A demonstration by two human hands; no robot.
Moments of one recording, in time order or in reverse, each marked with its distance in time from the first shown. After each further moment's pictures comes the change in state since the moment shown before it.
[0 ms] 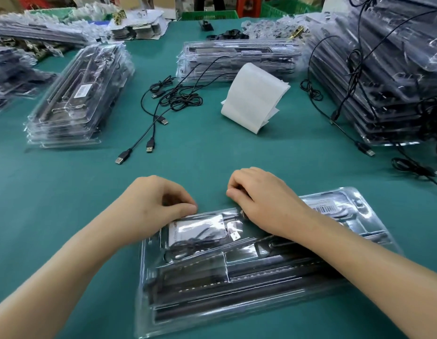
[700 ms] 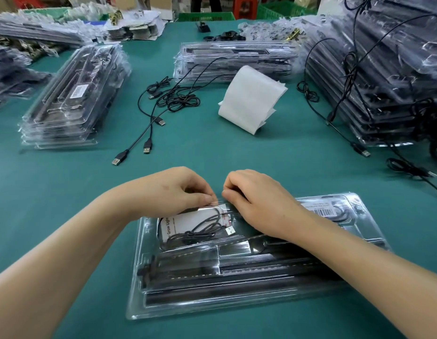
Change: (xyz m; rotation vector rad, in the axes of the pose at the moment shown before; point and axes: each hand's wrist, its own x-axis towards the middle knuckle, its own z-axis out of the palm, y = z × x) left_hand 0.036 0.022 -0.005 -0.081 -0.374 0.082; right_hand 0.001 -0.001 0.004 0.020 0.010 -0.012
